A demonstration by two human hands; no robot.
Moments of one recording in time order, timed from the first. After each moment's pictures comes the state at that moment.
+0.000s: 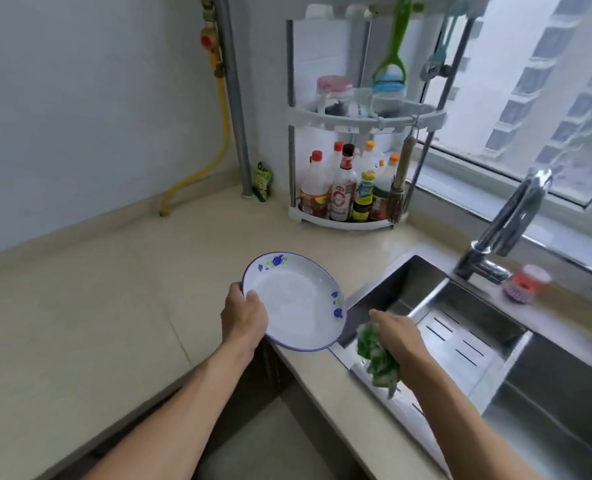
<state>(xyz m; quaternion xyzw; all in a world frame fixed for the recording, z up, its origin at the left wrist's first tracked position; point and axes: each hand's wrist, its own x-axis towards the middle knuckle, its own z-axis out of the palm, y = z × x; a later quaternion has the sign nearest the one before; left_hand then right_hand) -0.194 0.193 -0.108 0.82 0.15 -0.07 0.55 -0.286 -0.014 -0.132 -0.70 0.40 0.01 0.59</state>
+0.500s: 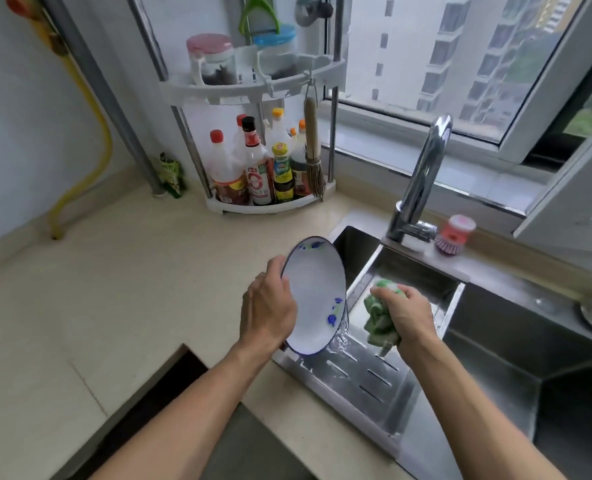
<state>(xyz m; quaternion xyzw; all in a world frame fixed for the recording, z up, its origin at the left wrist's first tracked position) -0.205 0.039 -0.130 0.91 -0.22 -0.01 0.35 -0.317 -0.127 -0.148 -0.53 0.49 -0.13 0.68</state>
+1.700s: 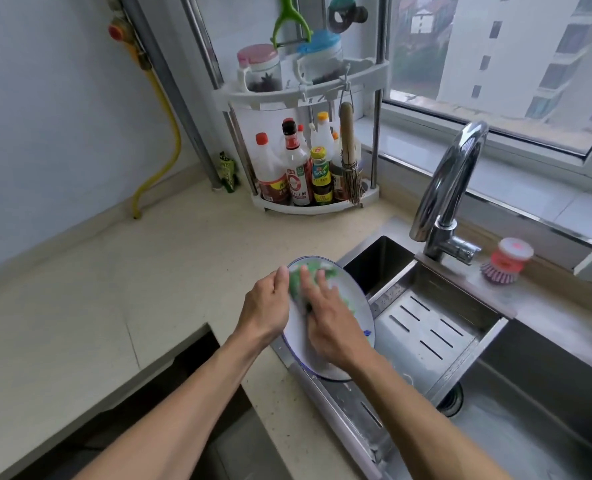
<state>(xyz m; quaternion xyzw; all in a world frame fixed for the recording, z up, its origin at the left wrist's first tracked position) -0.224 0.022 -0.116 0.90 -0.05 -0.08 0.42 -0.274 -0.092 -0.172 -0.90 0.02 0.00 0.44</state>
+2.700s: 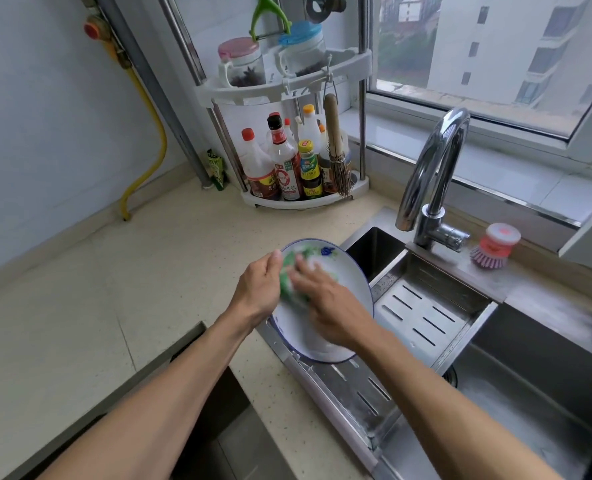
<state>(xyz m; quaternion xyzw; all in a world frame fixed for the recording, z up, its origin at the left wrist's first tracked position) -0.210 0.016 -0.106 0.89 -0.08 -0.10 0.44 -0.268 -0.118 -0.157 -0.92 -0.08 0.00 0.39</state>
